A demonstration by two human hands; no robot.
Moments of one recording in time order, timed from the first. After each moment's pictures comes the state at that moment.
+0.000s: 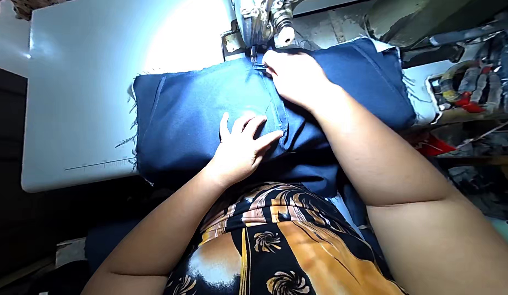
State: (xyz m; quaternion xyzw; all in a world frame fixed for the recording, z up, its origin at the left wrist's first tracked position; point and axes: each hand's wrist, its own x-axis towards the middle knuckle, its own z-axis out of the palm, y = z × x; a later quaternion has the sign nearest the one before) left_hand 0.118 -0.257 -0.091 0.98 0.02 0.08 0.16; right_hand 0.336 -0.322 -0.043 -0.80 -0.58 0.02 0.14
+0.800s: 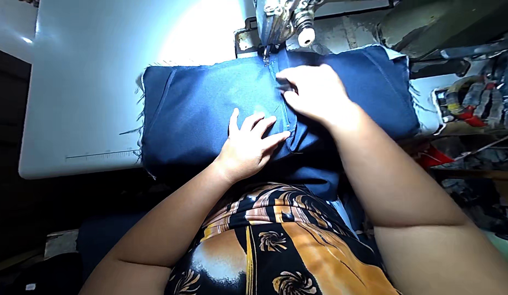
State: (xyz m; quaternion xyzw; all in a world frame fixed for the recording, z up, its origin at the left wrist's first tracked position) left_hand 0.118 -0.255 -0.096 0.98 0.00 0.13 0.17; right_hand 0.326 -0.347 -0.047 -0.81 -0.57 0.03 0.13
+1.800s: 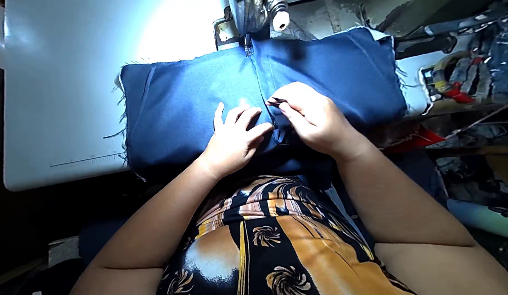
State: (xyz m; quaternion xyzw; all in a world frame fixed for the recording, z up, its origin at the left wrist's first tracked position) left_hand 0.119 -0.253 -0.089 0.98 0.00 0.10 0.17; right_hand 0.280 -0.411 -0.051 -0.73 -0.58 0.06 0.37
